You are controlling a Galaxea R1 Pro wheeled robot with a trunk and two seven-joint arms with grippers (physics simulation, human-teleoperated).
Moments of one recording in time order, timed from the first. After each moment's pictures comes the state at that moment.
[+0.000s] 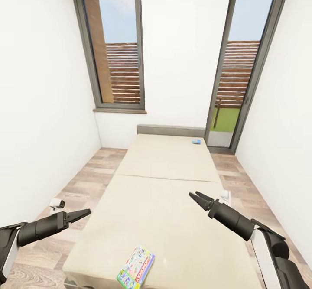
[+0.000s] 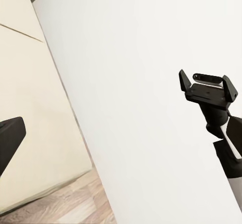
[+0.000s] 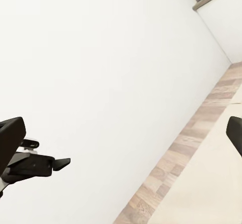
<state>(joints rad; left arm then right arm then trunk) -0.36 0.28 0.41 -1.17 0.08 0.90 -1.52 -0.24 -0.01 -0.25 -1.54 -0.44 0.67 0.93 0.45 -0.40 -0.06</state>
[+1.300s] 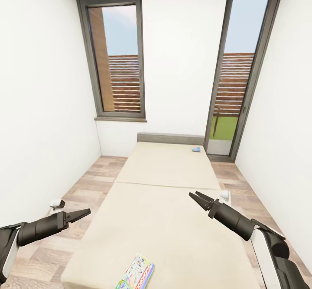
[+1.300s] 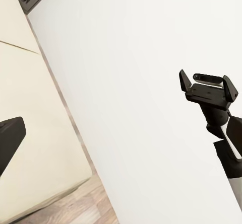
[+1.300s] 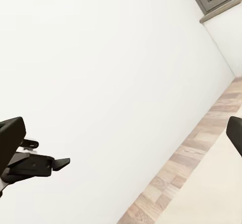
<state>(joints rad) -0.36 0.28 0.41 -1.17 0.08 0.90 -1.52 -0.24 -0.01 -0.25 -1.54 -0.44 0.67 0.93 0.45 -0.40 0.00</state>
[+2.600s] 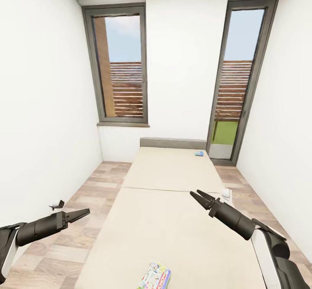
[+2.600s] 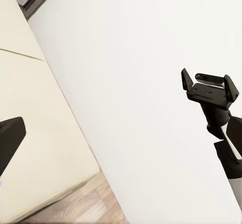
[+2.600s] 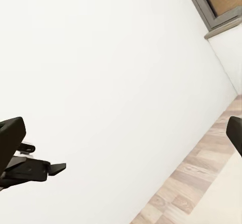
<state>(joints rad) -0.36 0.28 0.42 -1.16 0.08 0.90 -1.52 -0.24 -0.01 -0.25 -1.54 -0.44 0.64 0.94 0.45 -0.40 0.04</state>
